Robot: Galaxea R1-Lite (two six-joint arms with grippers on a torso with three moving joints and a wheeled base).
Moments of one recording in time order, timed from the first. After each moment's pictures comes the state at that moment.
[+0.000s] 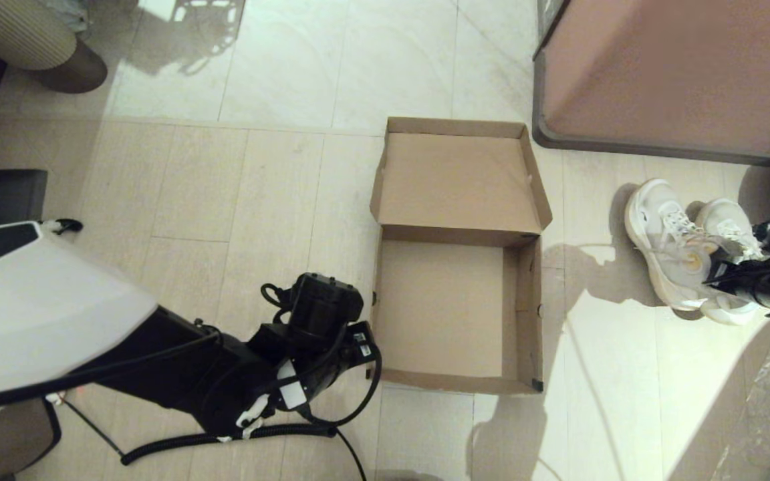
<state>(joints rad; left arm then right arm) -0.70 1.99 -0.94 -0.46 0.40 -0.66 -0.53 2.33 -1.49 -0.42 0.10 0.16</state>
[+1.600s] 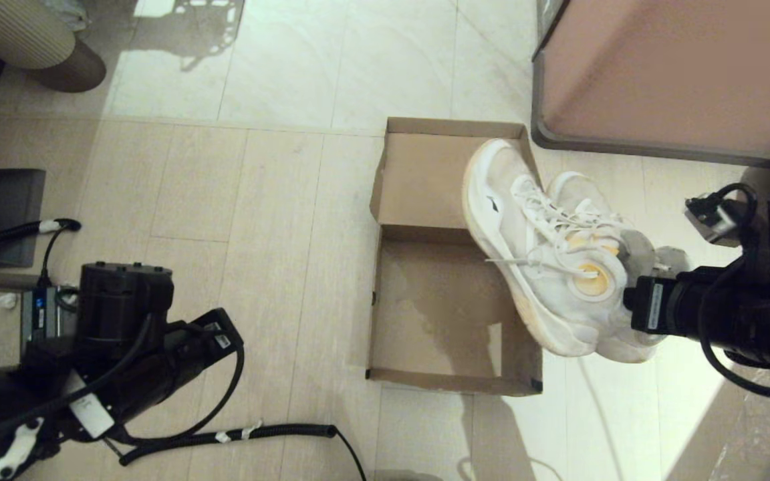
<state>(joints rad) -0.38 1.56 -0.60 -0.46 0.40 -0.65 0.34 1.38 -0.77 -0.20 -0.06 0.29</state>
